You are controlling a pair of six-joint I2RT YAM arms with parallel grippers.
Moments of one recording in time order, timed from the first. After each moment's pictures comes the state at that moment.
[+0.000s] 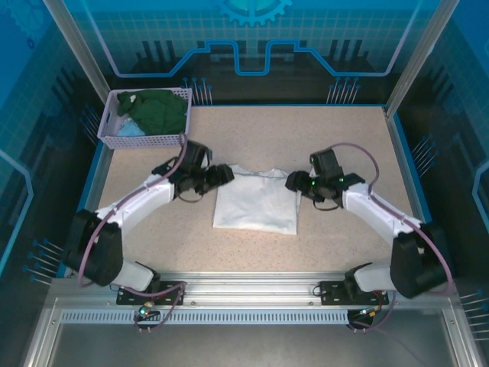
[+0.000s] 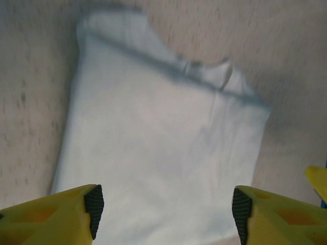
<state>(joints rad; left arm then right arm) -0.36 1.50 1.04 -0.42 0.26 -0.78 0.32 1.40 0.91 -0.47 -0.18 0.67</state>
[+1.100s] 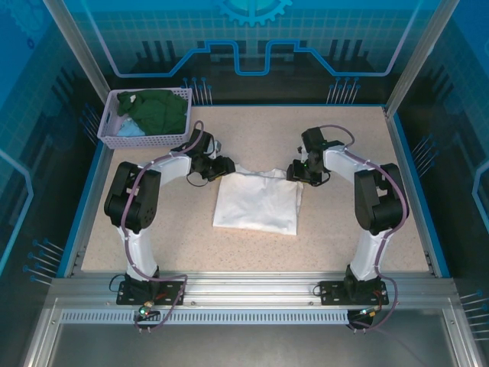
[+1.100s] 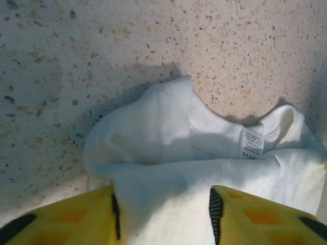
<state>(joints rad) -0.26 1.94 1.24 -0.31 0.43 -0.57 0.25 1.89 1.29 -0.67 -0.20 0.37</state>
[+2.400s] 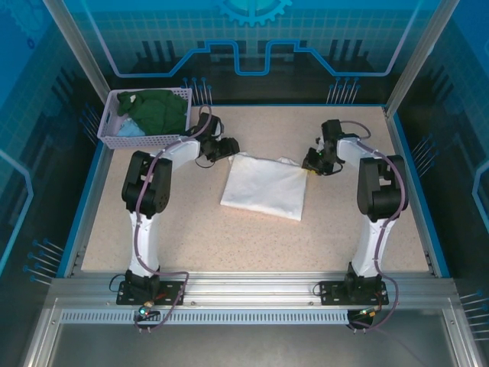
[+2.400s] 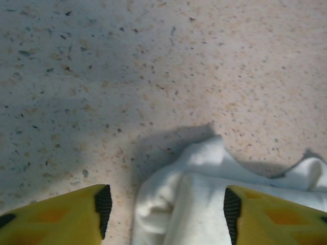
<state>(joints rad) -0.26 2.17 1.60 -0.38 0.26 -0.57 0.06 2.04 1.42 -0.65 -0.31 0.46</state>
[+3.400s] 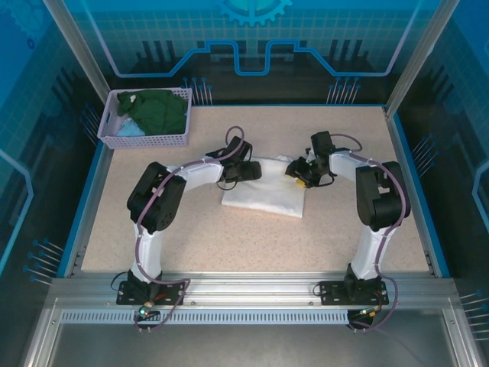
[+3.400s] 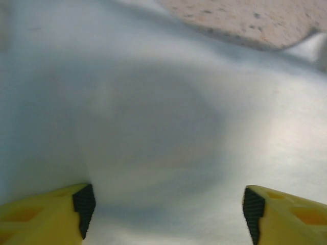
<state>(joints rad) -0.52 2.03 1.35 -0.31 0.00 -0.66 0.17 1.91 1.18 -0.44 -0.43 0.64</state>
